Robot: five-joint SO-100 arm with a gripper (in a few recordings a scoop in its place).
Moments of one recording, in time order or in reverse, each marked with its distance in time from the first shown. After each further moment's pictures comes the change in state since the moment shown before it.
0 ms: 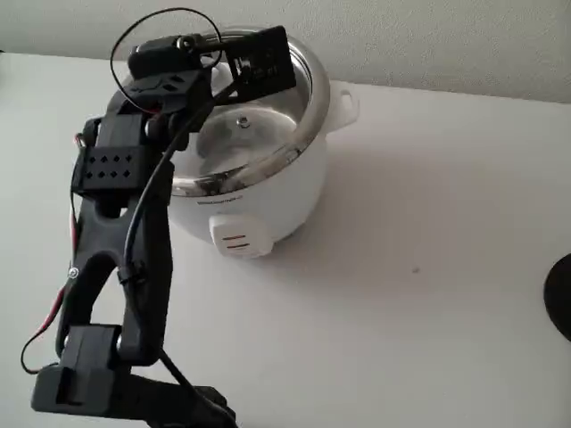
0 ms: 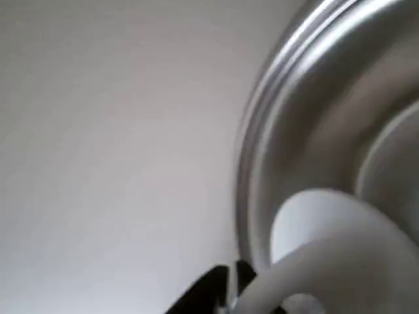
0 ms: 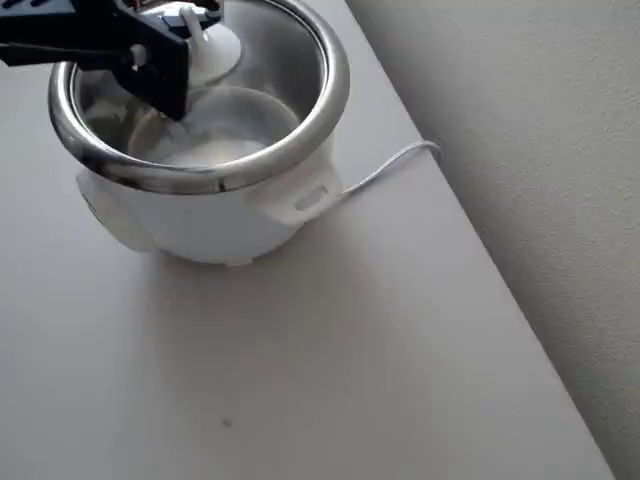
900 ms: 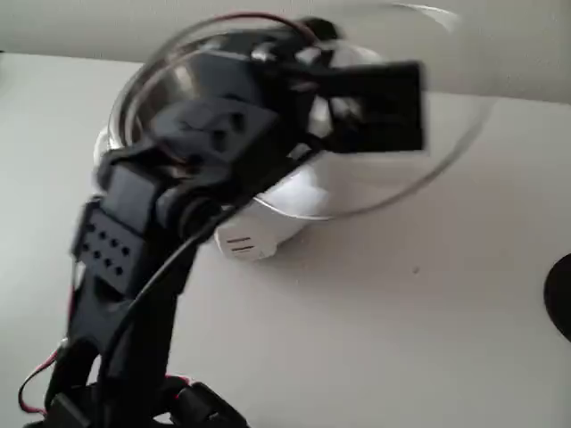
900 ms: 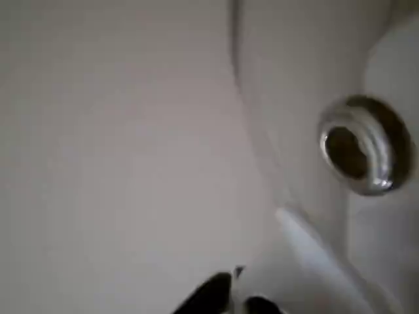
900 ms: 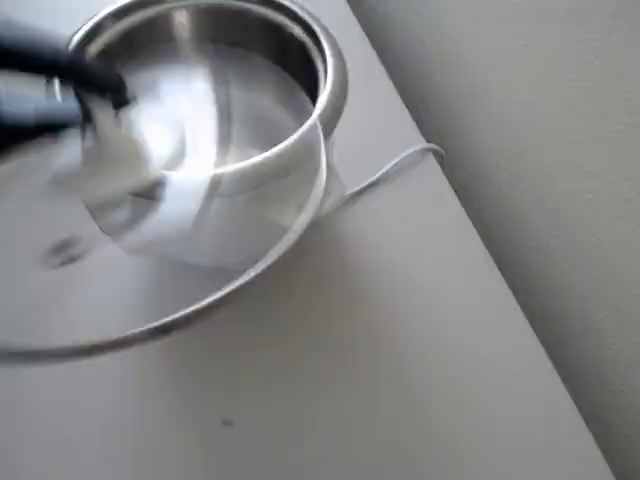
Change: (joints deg) arm 36.7 20.0 0.8 8.3 -6.4
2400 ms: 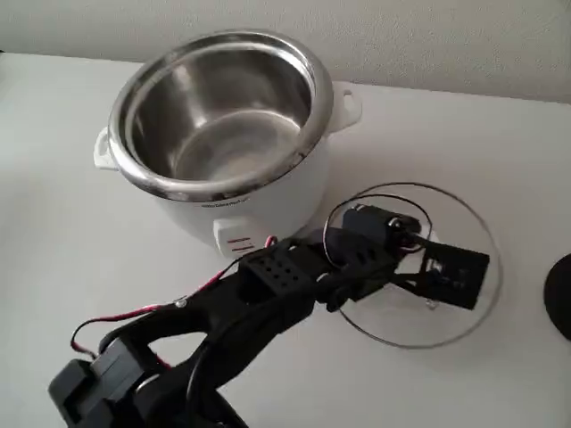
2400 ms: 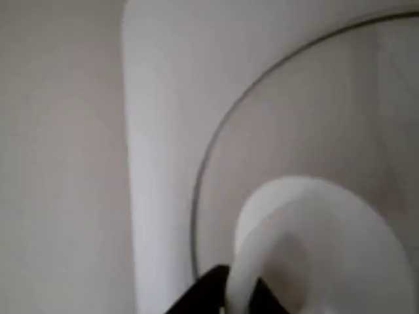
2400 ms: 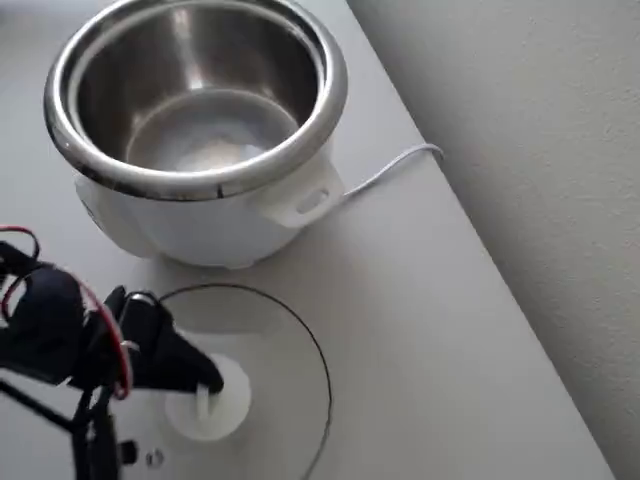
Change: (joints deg) arm 2.5 -20.3 43.7 -31.7 -3.1
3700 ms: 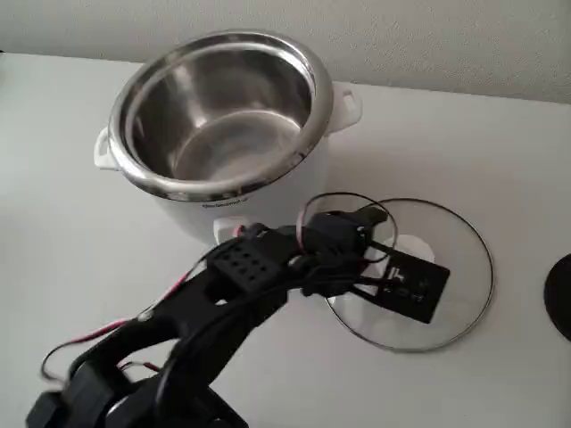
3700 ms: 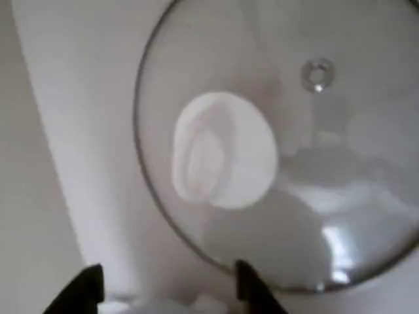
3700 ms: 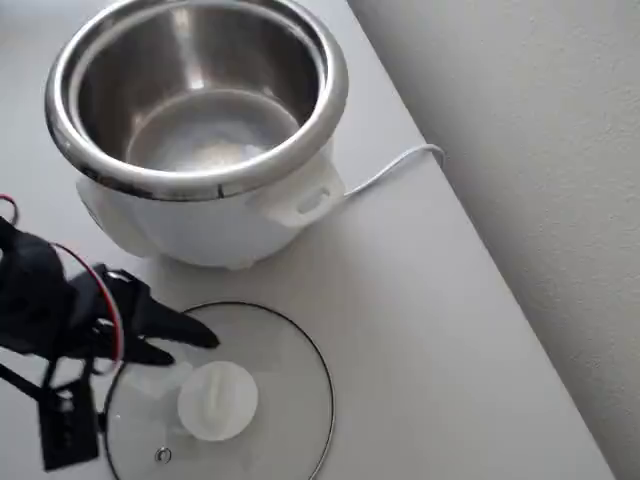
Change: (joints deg) arm -3.6 13.4 -0.8 32.0 4.5
